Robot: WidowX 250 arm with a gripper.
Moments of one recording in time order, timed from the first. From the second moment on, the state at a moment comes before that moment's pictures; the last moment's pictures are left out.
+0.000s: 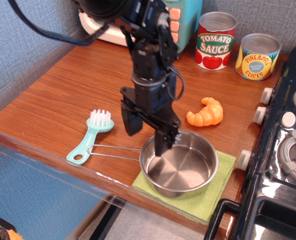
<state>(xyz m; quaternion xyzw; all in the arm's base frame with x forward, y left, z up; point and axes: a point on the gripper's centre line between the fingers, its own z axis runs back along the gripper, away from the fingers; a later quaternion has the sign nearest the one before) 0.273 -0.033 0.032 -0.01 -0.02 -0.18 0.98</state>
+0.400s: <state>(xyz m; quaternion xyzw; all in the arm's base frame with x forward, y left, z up) 0.270 -0.039 0.028 0.00 -0.02 -0.17 0.98</state>
